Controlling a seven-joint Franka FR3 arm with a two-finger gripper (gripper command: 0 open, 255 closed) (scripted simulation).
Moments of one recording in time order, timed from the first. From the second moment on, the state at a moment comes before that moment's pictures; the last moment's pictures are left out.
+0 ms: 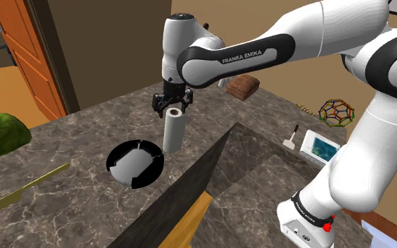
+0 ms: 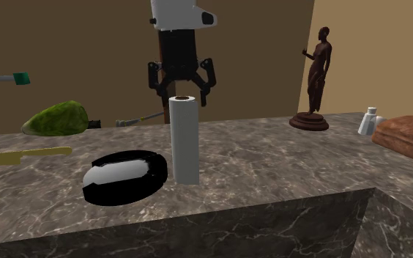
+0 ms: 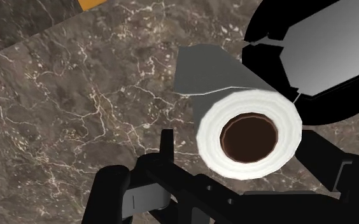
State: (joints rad) arm 0.19 0.22 0.36 -1.85 -0.17 2.06 0.76
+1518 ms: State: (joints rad) arm 0.19 0.20 0.36 -1.83 -0.17 2.03 0.75
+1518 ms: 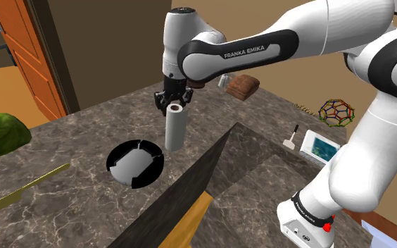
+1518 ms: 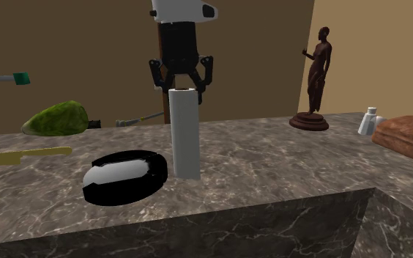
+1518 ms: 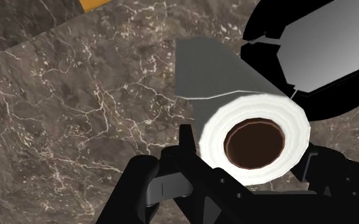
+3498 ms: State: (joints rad) arm 0.44 0.49 0.42 -0.99 -0.27 1.44 0.91
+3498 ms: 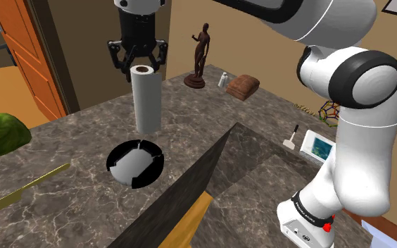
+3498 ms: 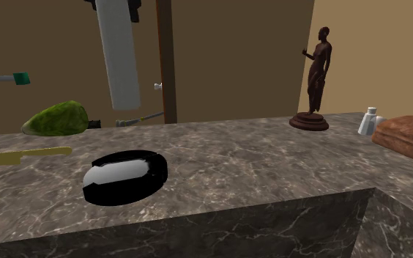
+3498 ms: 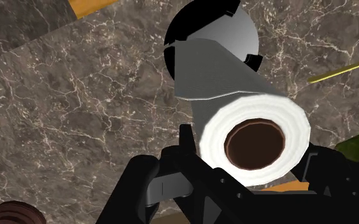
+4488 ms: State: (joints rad) arm 0.43 0.49 0.43 -1.15 -0.27 1.59 0.96
